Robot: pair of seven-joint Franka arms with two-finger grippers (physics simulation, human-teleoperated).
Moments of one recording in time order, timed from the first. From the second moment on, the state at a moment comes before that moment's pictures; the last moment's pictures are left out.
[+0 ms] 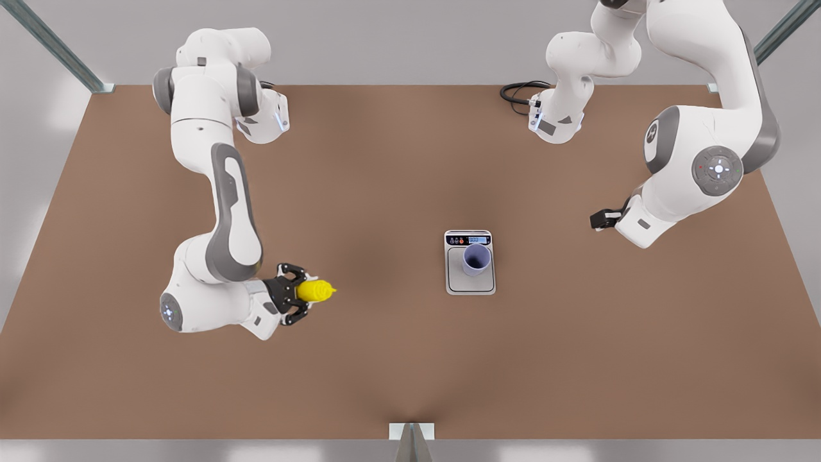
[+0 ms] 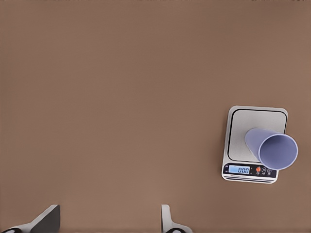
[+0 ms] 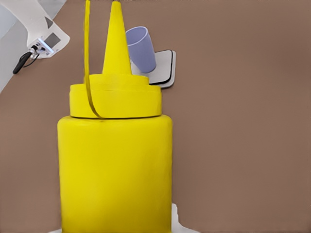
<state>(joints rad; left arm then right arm) -0.14 0.13 0.01 -1.61 0.04 1.56 -0.19 0.37 0.82 -0.30 -1.03 0.85 1.50 -1.53</state>
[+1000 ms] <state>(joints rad) -0.16 0.13 0.01 -1.61 0.04 1.56 -0.19 0.11 0.84 -0.17 -1.19 1.05 1.40 -1.89</state>
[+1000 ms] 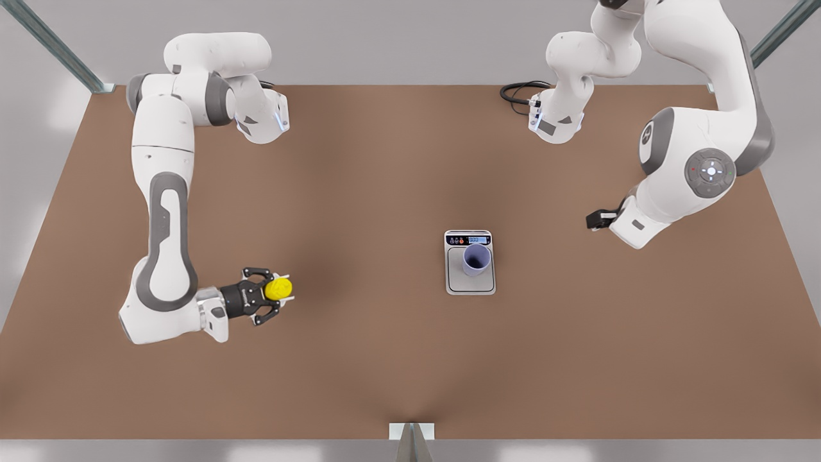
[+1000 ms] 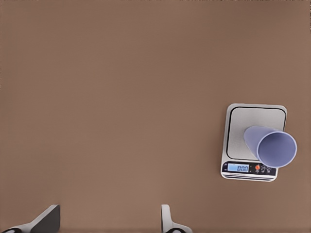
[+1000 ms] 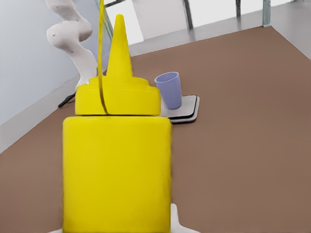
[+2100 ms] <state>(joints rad) -0.15 0.14 0.01 -1.61 0.04 1.56 -0.19 -0.07 0.97 -0.14 -1.47 1.26 1.30 -2.44</state>
